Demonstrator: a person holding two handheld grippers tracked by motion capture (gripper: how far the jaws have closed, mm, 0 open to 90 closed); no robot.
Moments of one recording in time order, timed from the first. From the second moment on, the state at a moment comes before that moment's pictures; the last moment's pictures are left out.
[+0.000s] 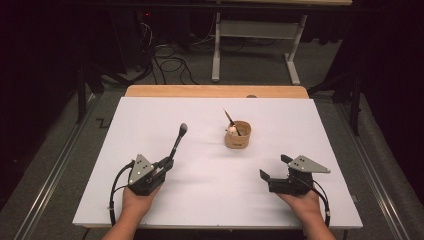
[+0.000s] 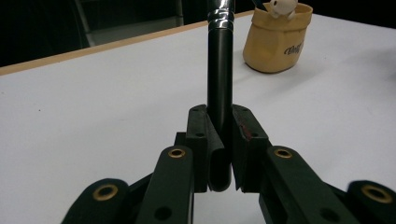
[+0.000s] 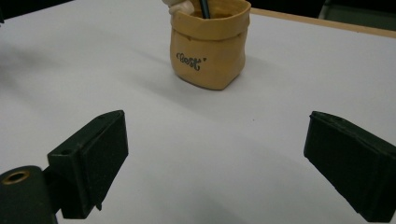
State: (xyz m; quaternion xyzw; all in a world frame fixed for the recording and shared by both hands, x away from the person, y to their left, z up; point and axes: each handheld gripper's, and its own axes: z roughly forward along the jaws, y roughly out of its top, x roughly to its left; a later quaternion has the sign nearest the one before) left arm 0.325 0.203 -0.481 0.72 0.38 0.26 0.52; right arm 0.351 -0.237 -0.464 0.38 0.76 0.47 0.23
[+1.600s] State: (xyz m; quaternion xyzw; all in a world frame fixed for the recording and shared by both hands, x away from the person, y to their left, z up) left arm 0.327 0.196 -0.476 0.70 0.37 0.23 0.56; right arm 0.368 -0.180 -0.434 0.33 0.75 0.53 0.20
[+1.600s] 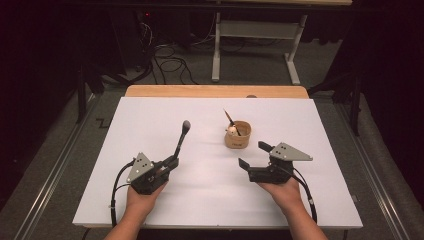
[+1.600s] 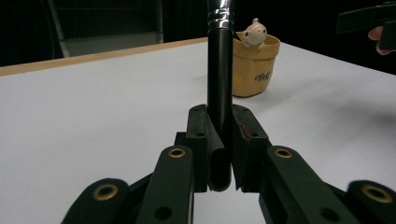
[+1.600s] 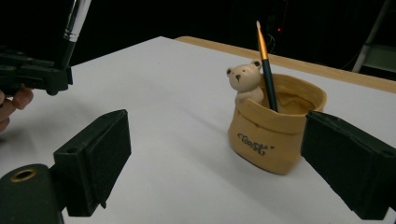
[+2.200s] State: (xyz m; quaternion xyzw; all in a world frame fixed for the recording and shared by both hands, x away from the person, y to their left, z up) left arm 0.328 0.188 -0.475 0.70 0.36 0.22 0.57; right arm 0.375 -0.143 -0.417 0.30 0.76 0.56 0.17
